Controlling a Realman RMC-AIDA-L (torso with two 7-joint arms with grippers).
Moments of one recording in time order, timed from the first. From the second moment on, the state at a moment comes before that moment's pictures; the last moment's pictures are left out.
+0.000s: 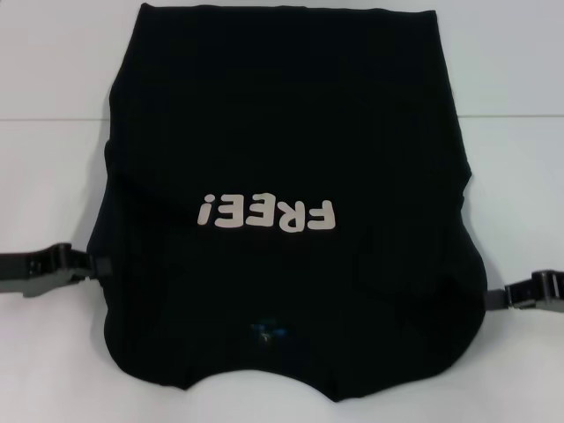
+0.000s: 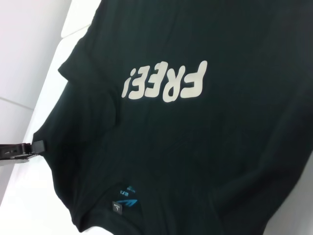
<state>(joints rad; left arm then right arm) -0.55 -1.93 0.42 0.58 2.36 1.45 -2.28 0.62 1.92 -0.56 -0.60 -2.39 -1.62 2.25</state>
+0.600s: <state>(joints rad) -0.46 -1.91 0.44 0.58 2.41 1.69 -2.30 0.52 1.87 -0.56 -0.60 -2.40 -1.78 2.11</state>
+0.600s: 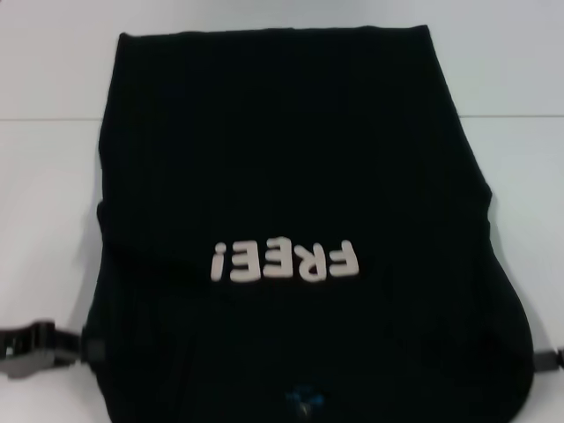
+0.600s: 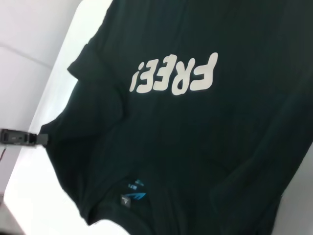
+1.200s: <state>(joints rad) -0.50 -1.90 0.49 0.55 2.62 1.90 -2.26 0.47 1.88 -0.58 -0.59 -2.51 -1.90 2.00</state>
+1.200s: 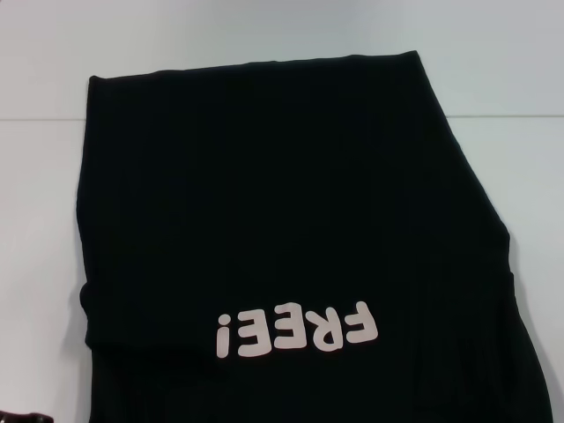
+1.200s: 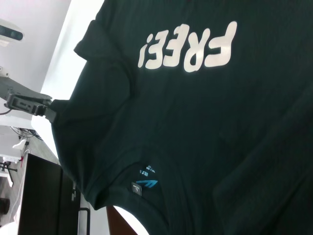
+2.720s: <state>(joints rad) -0.60 -1.88 0.16 0.48 2.13 1.40 -2.25 0.58 1.89 -0.26 -0.39 -2.03 -1.48 2.16</state>
